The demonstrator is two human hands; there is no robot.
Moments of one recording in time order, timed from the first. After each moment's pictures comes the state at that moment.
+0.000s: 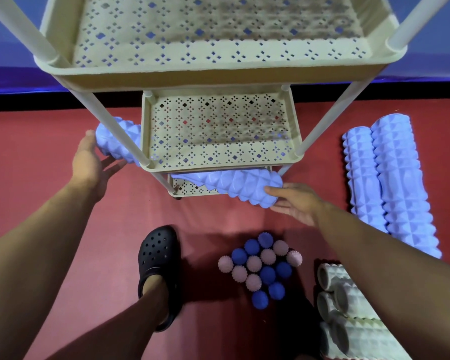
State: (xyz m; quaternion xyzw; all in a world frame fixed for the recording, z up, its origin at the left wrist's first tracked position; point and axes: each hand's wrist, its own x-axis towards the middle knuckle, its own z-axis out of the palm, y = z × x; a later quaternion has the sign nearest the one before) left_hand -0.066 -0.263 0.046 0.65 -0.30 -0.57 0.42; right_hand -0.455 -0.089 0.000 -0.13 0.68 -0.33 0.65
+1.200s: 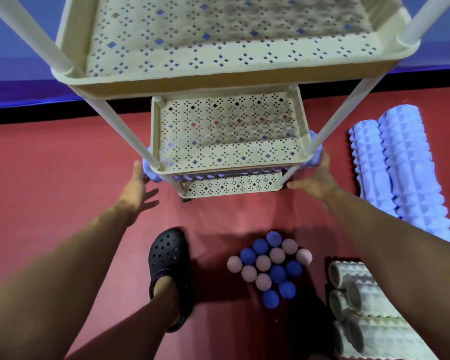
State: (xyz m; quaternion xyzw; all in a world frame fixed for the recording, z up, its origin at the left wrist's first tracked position) left_hand -0.087 -0.226 0.004 0.70 -0.36 -0.60 0.16; right_hand -0.472 -0.104 0.011 -0.26 0.76 -0.38 0.45
